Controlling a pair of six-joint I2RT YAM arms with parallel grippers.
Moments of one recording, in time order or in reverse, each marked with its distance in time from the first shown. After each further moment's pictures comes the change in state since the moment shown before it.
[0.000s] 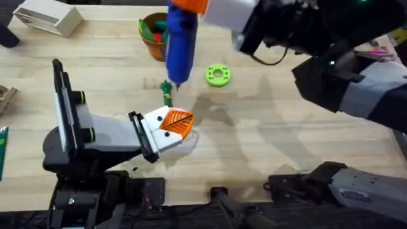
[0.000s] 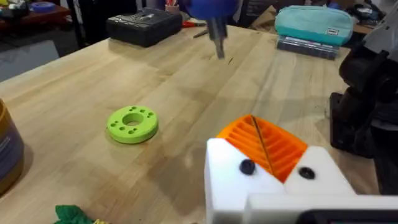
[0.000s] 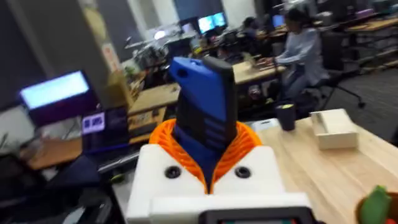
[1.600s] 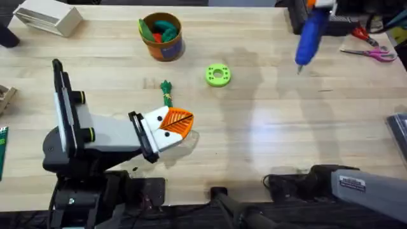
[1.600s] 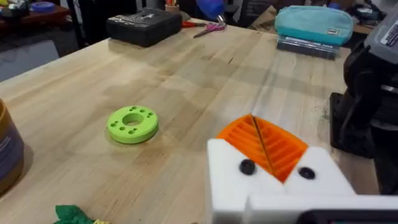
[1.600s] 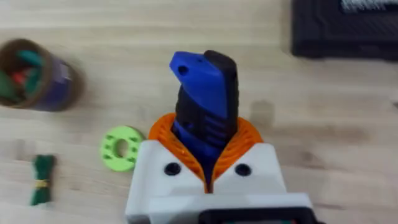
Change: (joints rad) left arm 0.000 0.000 0.000 0.000 0.000 0.000; right arm -0.617 0.040 0.547 -1.652 0.622 -0.539
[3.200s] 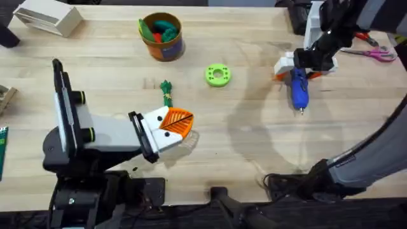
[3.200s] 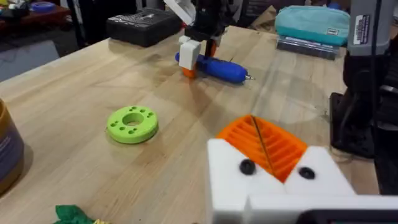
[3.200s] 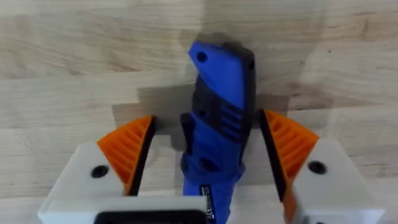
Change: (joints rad) left arm 0.000 0.000 0.000 0.000 0.000 0.000; right arm -0.069 0.549 -0.042 -0.136 0.249 -0.046
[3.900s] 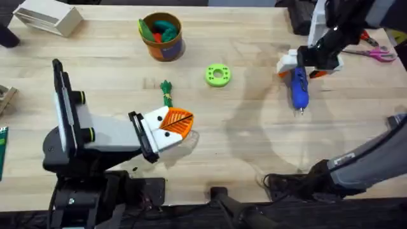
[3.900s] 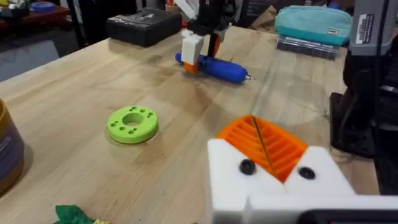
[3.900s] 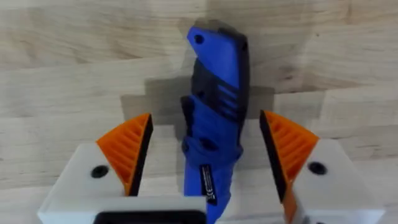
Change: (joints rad) left arm 0.000 0.000 0.000 0.000 0.000 0.000; right arm 0.003 -0.056 0.000 -0.049 0.001 0.000
